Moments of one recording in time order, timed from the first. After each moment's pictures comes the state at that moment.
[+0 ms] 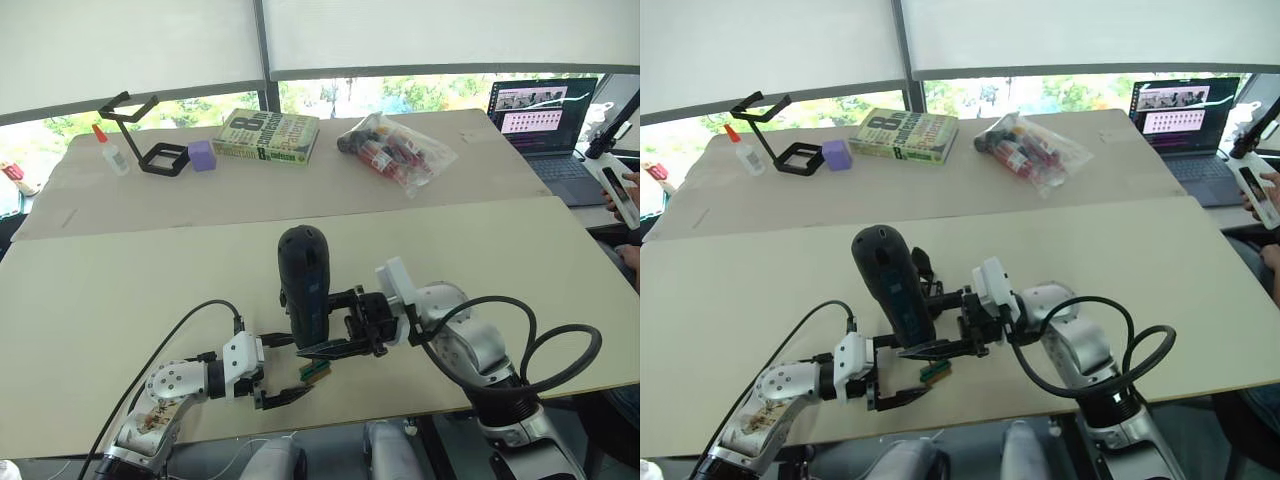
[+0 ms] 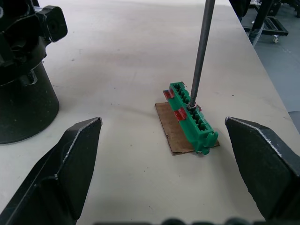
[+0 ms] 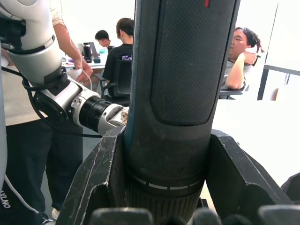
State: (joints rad) left arm 0.06 0.55 -0.17 -0.11 -0.29 -0.09 -1.06; right arm -0.42 -0.35 0.28 -0.20 0.56 0.23 1.30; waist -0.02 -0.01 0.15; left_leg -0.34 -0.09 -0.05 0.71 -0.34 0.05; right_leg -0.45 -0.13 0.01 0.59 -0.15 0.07
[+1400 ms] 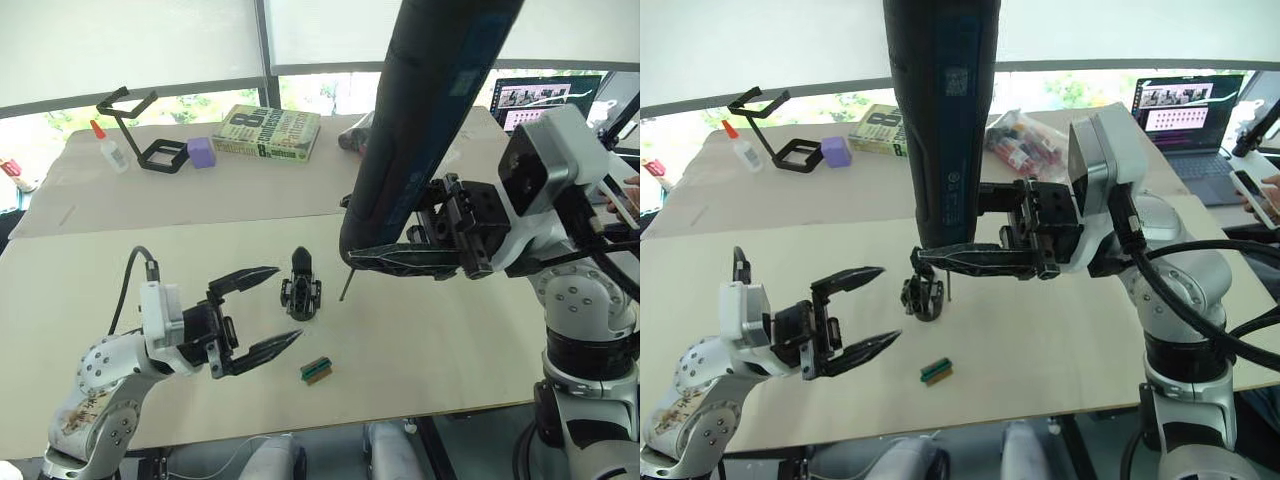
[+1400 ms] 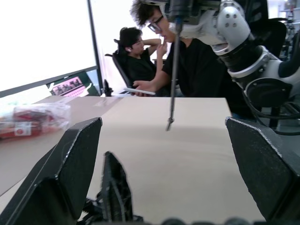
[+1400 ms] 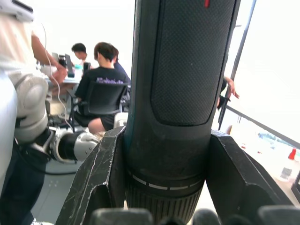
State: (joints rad) left arm 0.10 0.62 0.17 -0.55 -0.76 0.11 -0.96; right arm -0.75 -0.57 -0.06 -0.42 1.01 0.58 1.05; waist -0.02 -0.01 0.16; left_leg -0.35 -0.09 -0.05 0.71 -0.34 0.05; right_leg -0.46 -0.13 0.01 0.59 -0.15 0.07
